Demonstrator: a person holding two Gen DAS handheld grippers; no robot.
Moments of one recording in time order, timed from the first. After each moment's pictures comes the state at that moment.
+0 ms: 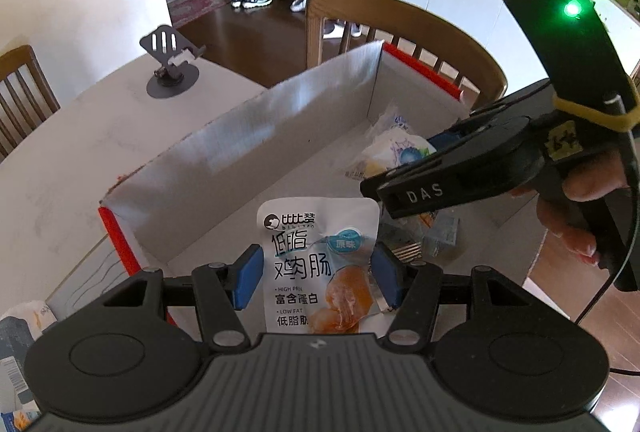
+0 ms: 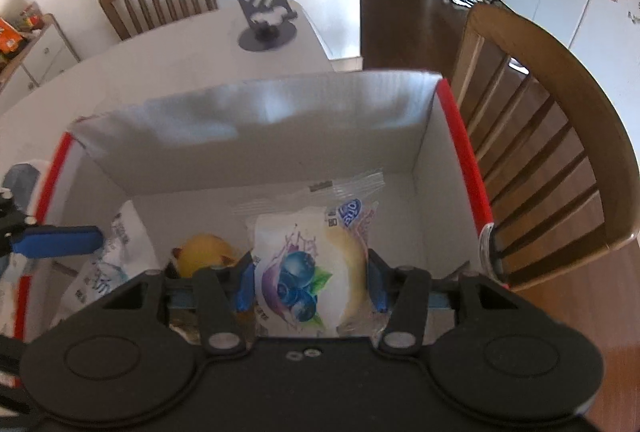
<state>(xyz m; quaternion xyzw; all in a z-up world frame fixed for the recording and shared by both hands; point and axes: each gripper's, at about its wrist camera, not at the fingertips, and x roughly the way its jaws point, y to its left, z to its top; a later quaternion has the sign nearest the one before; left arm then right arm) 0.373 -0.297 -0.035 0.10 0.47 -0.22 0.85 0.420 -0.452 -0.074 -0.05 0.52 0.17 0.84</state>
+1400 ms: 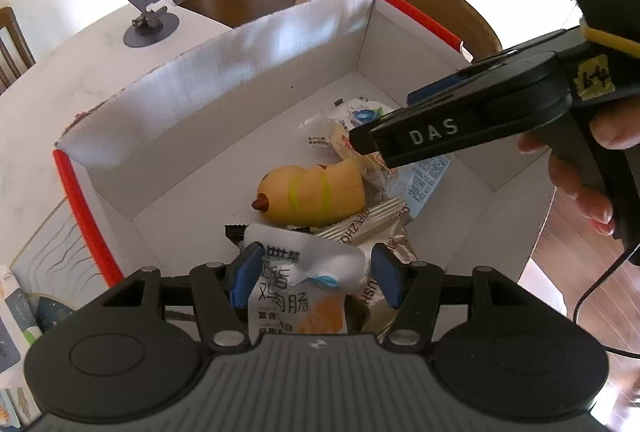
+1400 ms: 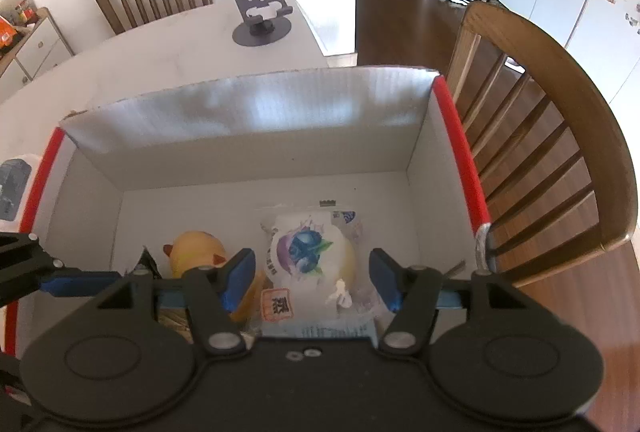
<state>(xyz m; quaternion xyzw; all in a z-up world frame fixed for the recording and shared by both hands) 0.369 -0.298 -0.059 0.08 0.52 -0.23 0.82 0.419 -0.450 -0.073 -0.05 0.52 0.17 0.84</state>
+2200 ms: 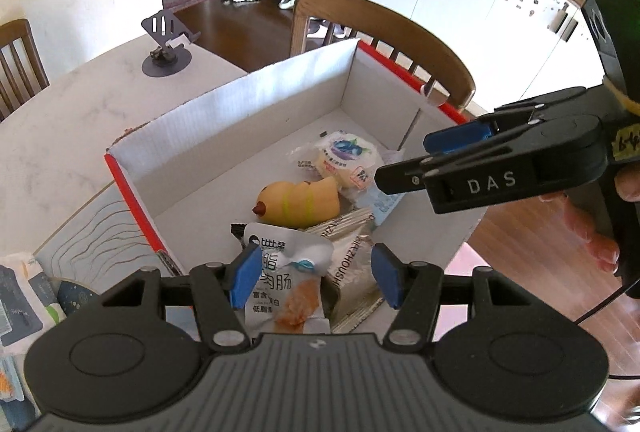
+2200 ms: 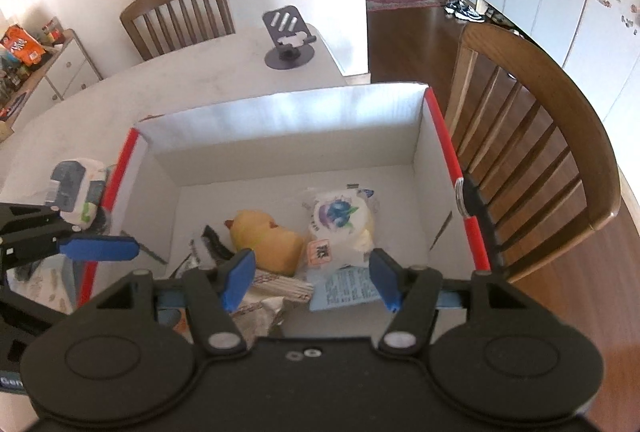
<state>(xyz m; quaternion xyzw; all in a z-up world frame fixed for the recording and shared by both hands) 0.331 -0.277 -0.011 0.05 0.48 -0.24 0.84 0.355 -0.465 -0.025 -0.03 0.49 0.19 0.85</state>
